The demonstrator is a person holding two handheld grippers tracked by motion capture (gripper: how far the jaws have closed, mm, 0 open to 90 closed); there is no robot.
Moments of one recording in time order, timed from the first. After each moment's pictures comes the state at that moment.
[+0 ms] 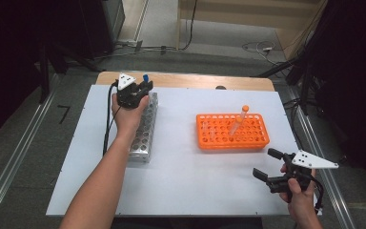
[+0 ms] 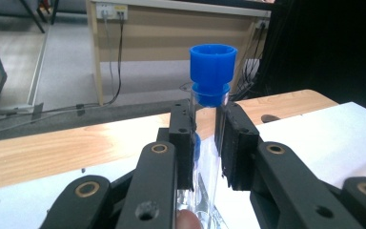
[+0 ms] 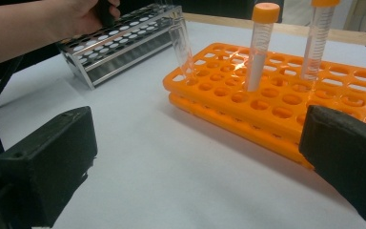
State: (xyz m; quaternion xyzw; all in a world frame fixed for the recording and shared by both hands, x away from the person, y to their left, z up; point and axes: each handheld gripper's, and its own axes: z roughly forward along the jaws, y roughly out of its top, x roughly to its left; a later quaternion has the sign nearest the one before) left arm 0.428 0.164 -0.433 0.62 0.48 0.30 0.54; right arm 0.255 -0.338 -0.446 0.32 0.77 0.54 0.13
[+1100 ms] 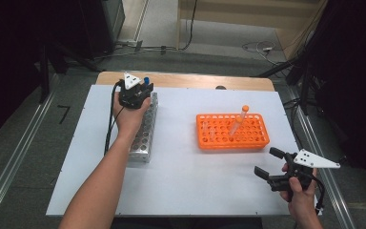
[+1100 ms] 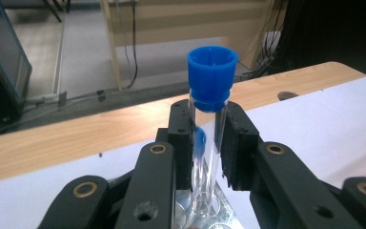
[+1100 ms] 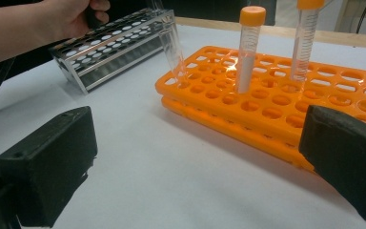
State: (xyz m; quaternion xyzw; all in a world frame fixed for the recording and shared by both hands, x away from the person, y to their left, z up) left arm 0.420 0.152 -0.422 0.66 0.48 0.33 0.48; right arm 0.257 -0.342 -0.447 0.33 0.76 0.54 0.14
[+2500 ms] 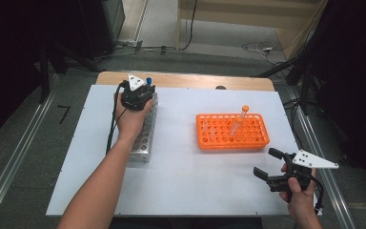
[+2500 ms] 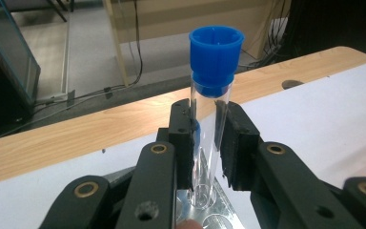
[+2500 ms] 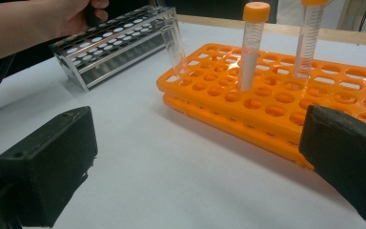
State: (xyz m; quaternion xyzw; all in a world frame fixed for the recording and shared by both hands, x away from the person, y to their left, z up) left arm 0.418 0.144 -0.424 0.67 0.48 0.33 0.46; right arm 0.257 -0.341 -0.449 0.33 0.76 0.54 0.14
